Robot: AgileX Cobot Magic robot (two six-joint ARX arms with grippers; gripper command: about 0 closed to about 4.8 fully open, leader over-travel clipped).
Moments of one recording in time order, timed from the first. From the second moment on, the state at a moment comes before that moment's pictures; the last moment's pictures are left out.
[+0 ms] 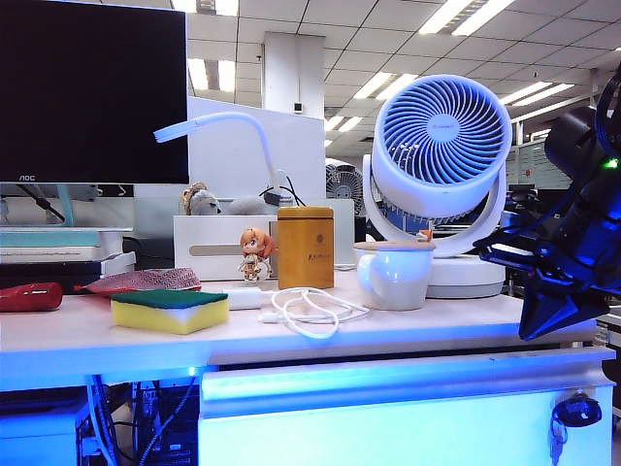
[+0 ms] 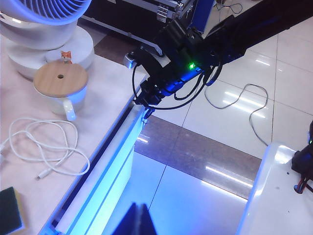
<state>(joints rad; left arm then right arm) -0.53 0.97 1.20 -0.73 0.51 0.14 0.10 1.79 0.92 -0.05 -0.20 0.16</state>
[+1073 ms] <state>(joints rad) -0.53 0.97 1.20 -0.73 0.51 0.14 0.10 1.85 0.93 -0.05 -0.20 0.16</state>
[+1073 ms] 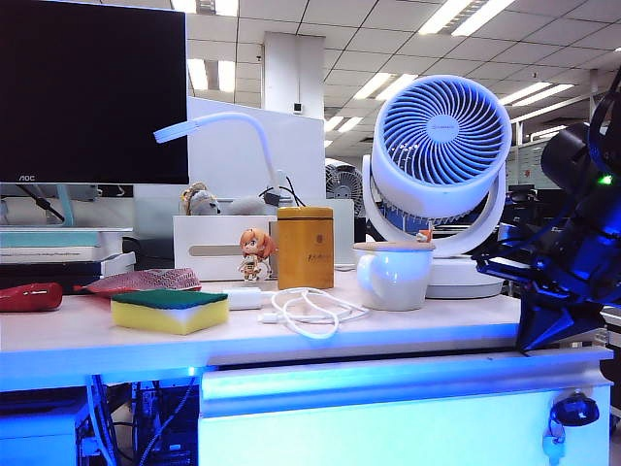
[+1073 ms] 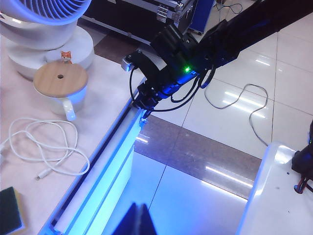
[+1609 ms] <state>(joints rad) -0.53 0.97 1.20 -0.73 0.51 0.14 0.10 1.81 0.94 -0.21 -0.19 0.16</state>
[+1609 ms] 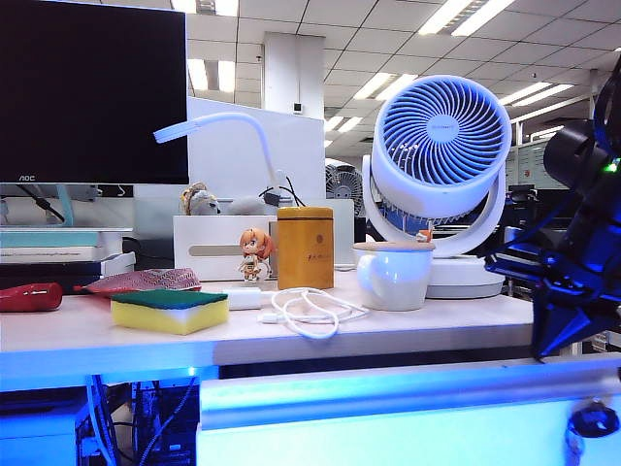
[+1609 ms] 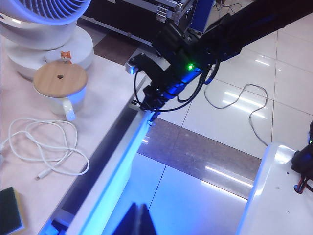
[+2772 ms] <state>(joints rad) -0.53 0.97 1.20 -0.73 0.51 0.14 0.10 1.75 0.92 -0.26 -0.16 0.15</state>
